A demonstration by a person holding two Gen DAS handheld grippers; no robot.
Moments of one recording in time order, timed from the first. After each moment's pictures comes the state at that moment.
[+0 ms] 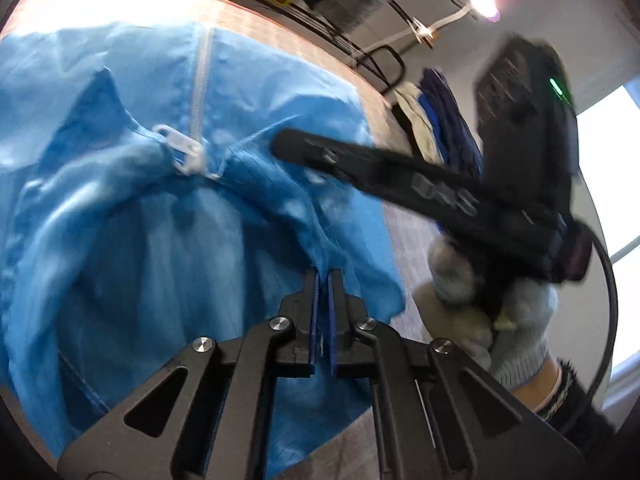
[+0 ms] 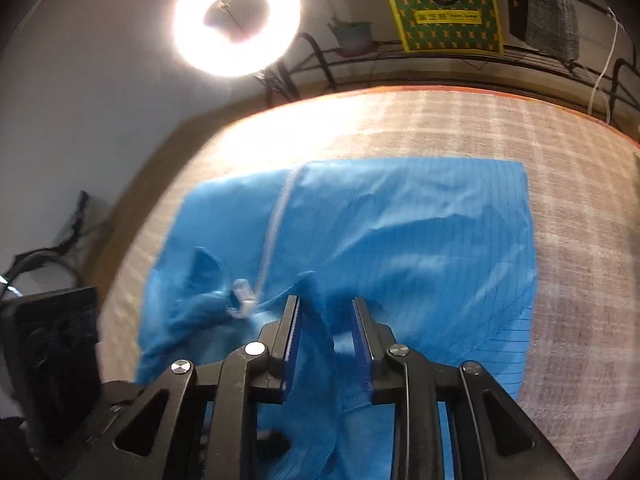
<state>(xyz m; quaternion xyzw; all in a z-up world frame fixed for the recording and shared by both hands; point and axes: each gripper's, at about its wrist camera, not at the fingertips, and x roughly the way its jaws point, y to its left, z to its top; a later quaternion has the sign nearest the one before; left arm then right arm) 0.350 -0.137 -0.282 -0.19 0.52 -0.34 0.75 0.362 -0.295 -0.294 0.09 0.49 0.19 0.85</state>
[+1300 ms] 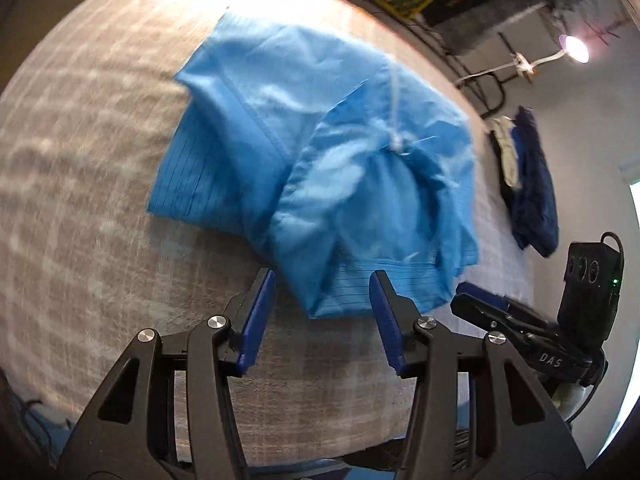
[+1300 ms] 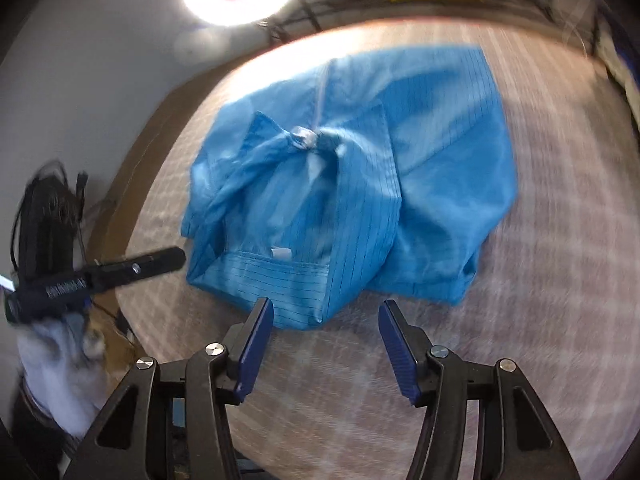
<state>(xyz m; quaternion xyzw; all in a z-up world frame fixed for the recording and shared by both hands) 0.299 -0.019 -0.249 -0.21 0.60 -0.14 0.76 0.252 -0.292 -0.281 0.14 0.58 0.18 0.78</state>
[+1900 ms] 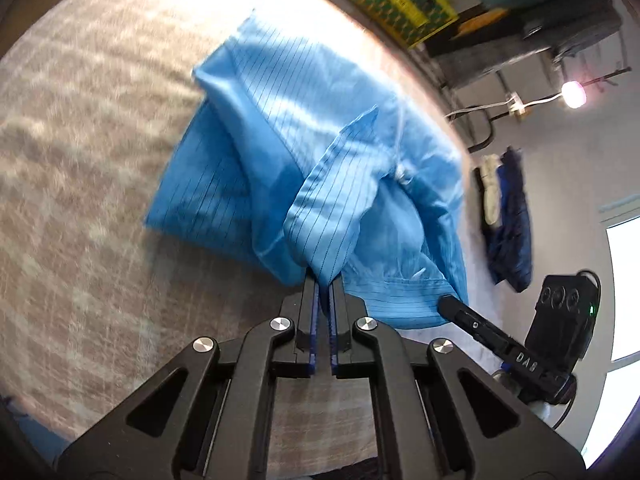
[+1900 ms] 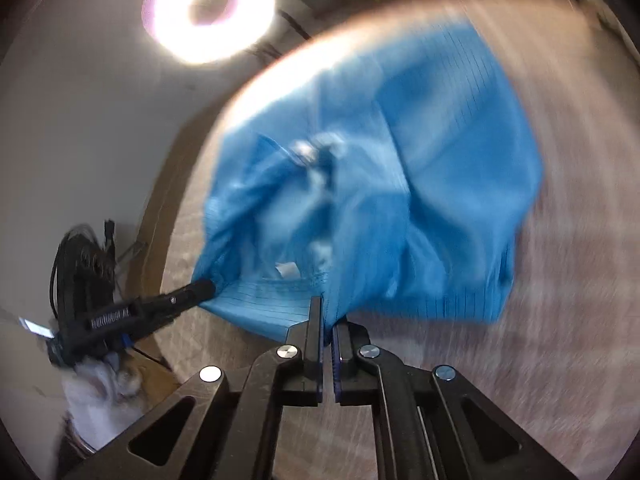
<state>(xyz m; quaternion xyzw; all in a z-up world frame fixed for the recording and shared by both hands) 0.305 0.007 -0.251 -0.29 0.56 -0.15 0.76 0.259 -0.288 -0.284 0.20 0.53 0.20 0.80</state>
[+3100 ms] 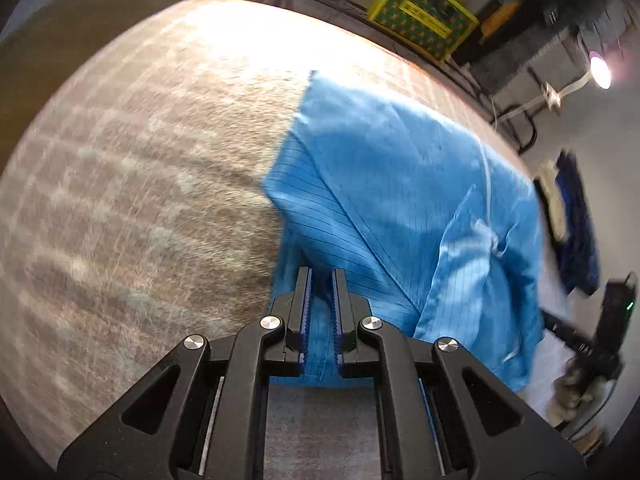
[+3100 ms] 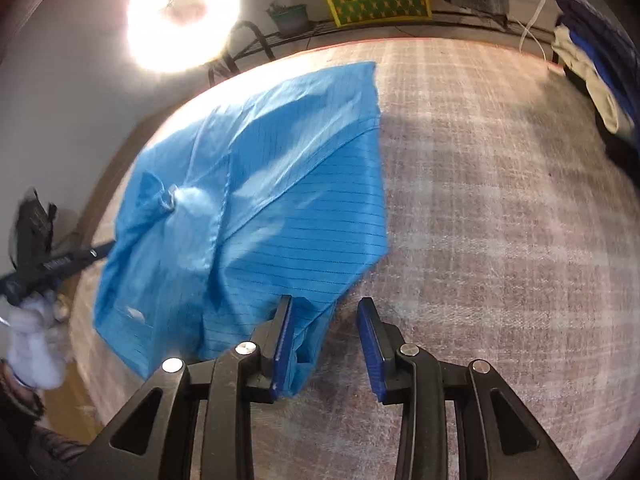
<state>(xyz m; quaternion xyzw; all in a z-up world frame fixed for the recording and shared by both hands) 0.360 0.059 -0.279 -0.20 0.53 -0.09 0.82 0.284 -0.388 -0.305 0.13 0.53 0.12 0.83</state>
